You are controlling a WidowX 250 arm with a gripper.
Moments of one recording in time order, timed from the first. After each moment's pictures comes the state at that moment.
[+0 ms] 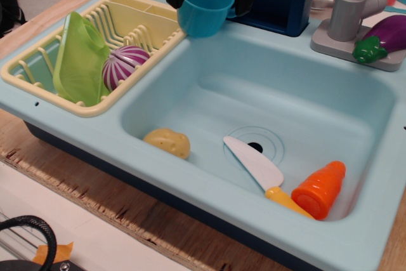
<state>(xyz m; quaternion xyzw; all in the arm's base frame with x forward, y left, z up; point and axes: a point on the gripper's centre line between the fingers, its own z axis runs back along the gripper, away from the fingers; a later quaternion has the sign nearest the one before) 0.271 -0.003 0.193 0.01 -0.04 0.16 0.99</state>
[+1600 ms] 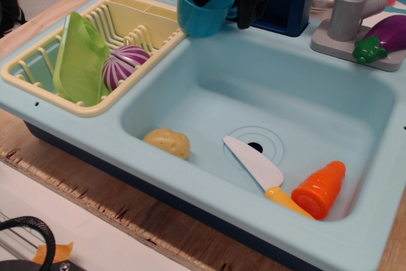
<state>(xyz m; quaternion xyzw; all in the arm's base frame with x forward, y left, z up) 0.318 0.008 0.158 0.04 -0.10 -0.08 0.99</state>
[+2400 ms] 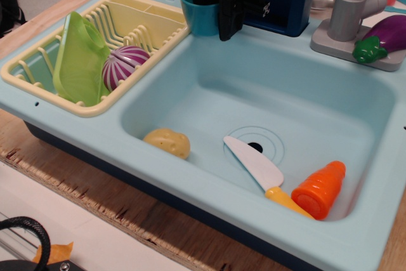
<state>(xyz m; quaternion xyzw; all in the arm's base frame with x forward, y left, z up) 0.322 0.015 0.134 0.01 -0.08 -0.05 0.99</state>
